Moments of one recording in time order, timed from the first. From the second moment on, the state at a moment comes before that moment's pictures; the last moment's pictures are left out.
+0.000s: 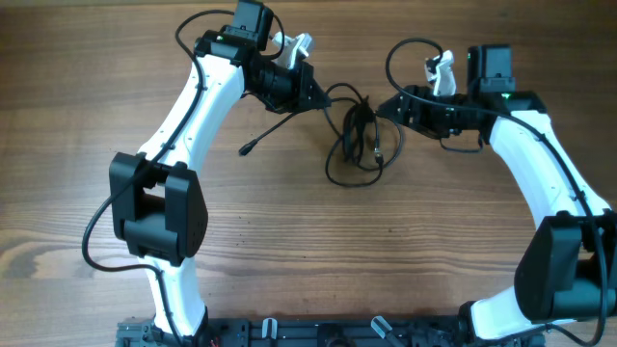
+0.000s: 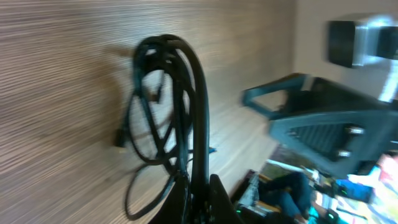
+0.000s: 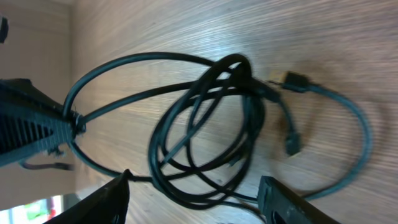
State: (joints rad) left arm -0.29 2.06 1.80 -0.96 0.85 -0.26; right arm 0.05 1.70 1.23 -0.60 -0.73 0.34
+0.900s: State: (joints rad) left arm -0.29 2.06 1.80 -0.94 0.96 -0.29; right arm 0.18 1.81 1.23 -0.40 -0.58 0.55
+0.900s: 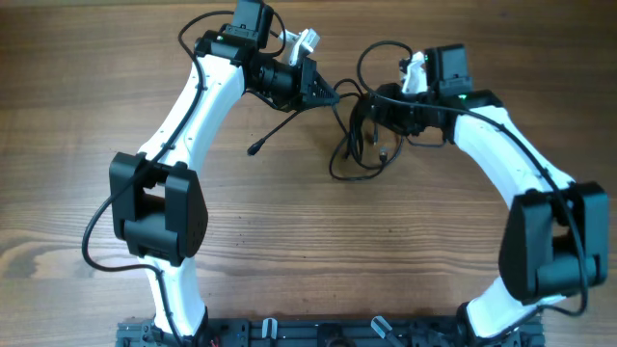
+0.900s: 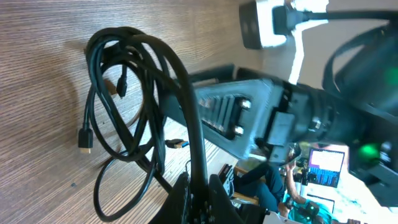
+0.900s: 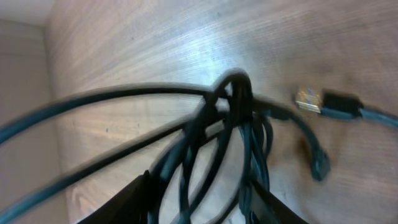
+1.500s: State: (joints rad) left arm -0.29 2.06 1.80 -0.92 0.95 -0.29; right arm 0.25 1.86 1.24 -0.43 -0.49 0.59
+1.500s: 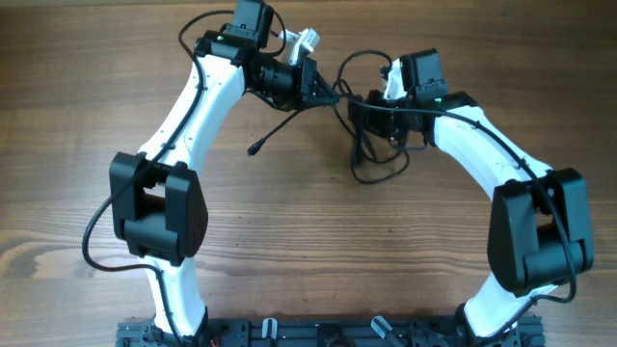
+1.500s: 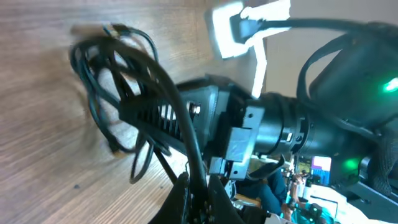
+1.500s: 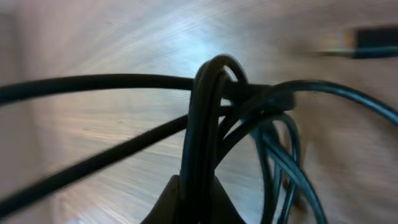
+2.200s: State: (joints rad) left arm -0.03 1.92 1.77 -0.98 0.98 -0.29; right arm 0.15 1.86 1.24 -0.48 -0.56 0.63
